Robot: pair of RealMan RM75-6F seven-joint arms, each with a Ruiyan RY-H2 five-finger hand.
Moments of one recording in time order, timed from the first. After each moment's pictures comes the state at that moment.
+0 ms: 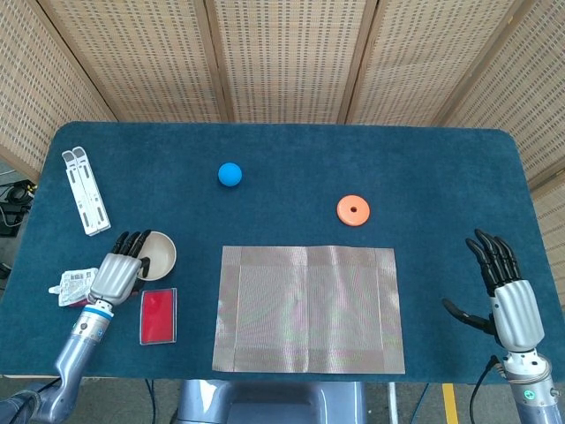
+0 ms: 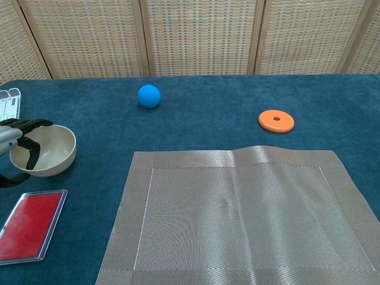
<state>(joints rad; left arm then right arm) -0.42 -1.54 -0.04 -1.25 1.38 1.14 0.27 0.14 -1.23 0.08 -1.50 -1.70 1.70 0.30</state>
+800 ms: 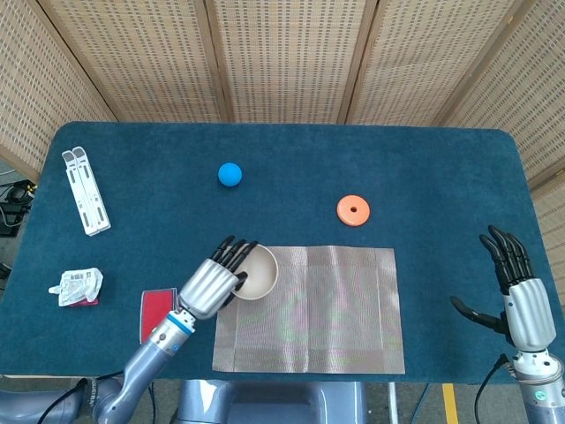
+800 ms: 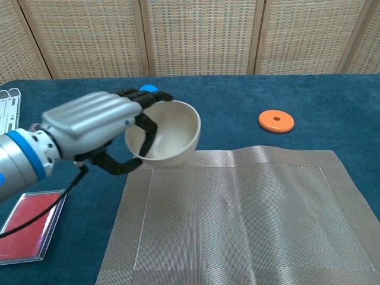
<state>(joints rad) -0.60 -1.65 -0.12 -1.68 1.41 1.08 0.68 0.13 -1.20 0.10 -1.52 -1.68 1.71 0.37</state>
